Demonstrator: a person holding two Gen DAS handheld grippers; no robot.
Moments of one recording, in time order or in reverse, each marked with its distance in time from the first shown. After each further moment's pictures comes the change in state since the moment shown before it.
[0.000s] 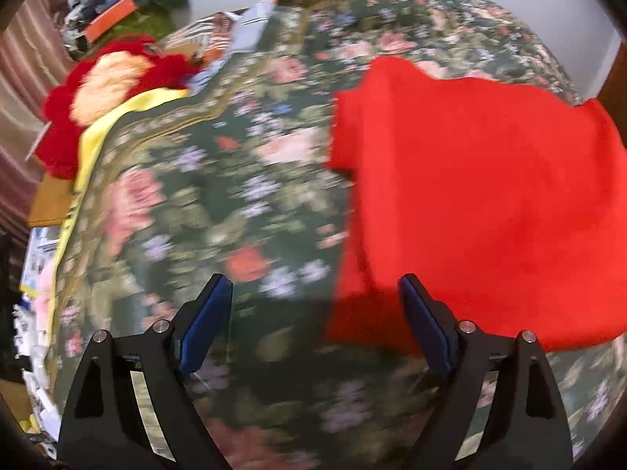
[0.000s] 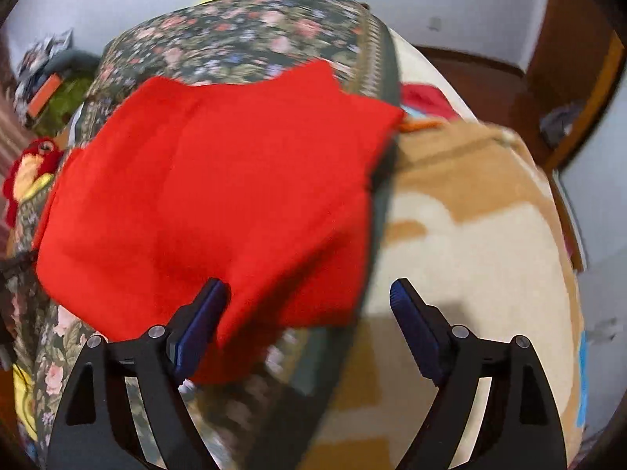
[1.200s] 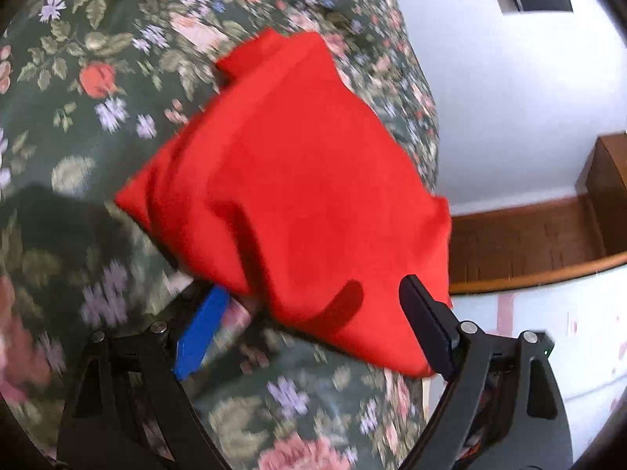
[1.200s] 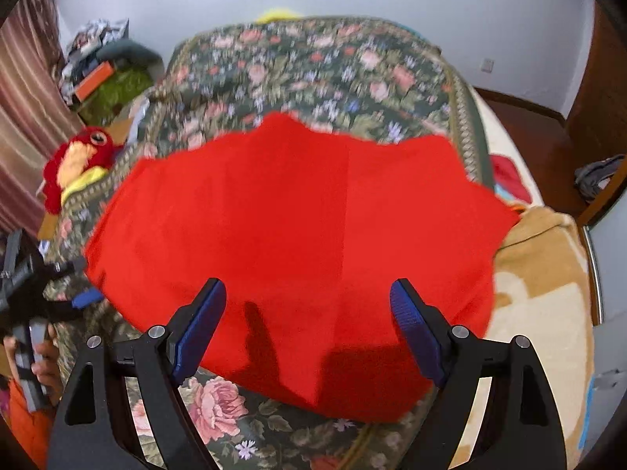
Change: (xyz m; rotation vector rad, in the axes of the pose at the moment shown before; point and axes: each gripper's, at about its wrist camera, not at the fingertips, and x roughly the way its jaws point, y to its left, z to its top) left arm 0.014 -0.004 -0.020 -0.602 0.105 -0.804; right arm -0.008 0.112 0.028 -0.197 -0.067 0.118
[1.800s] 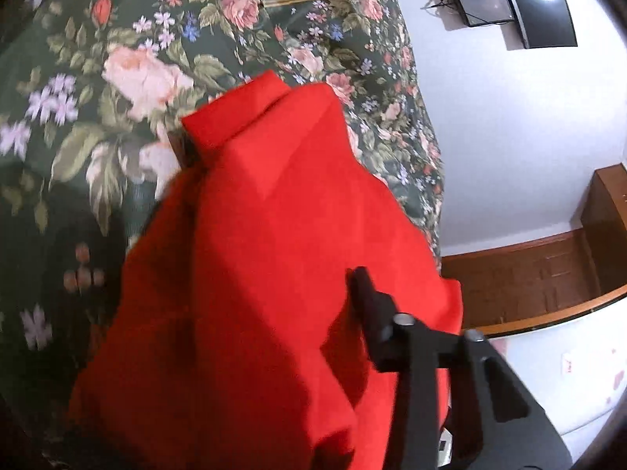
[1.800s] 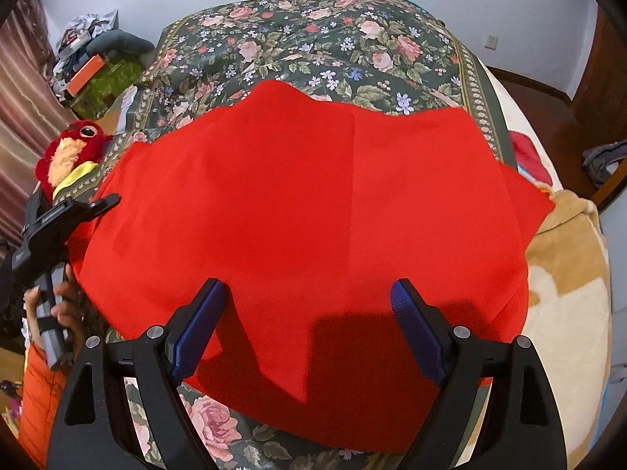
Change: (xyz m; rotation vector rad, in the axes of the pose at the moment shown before) left arm 0.045 0.001 0.059 -0.034 -0.120 -0.042; right arm 0.017 -0.002 0.006 0.021 0.044 0.000
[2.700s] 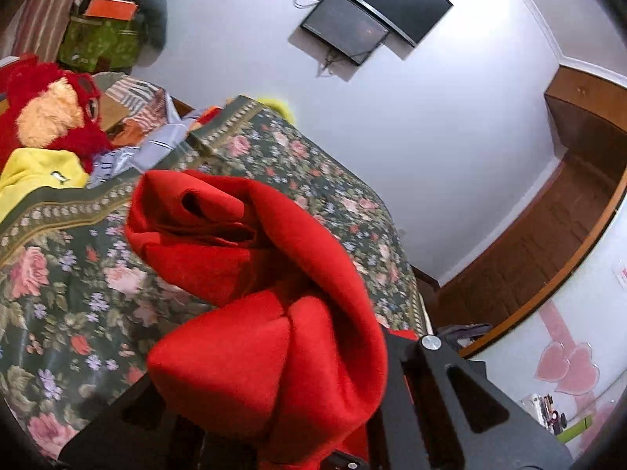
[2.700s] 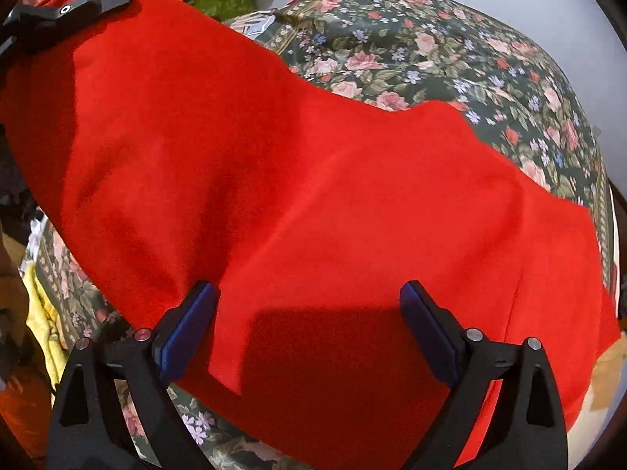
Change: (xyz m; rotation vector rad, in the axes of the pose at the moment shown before) left arm -0.109 -0.157 -0.039 0.476 -0.339 0.056; right arm 0.043 0.122 0.009 -0.352 0.083 0.178
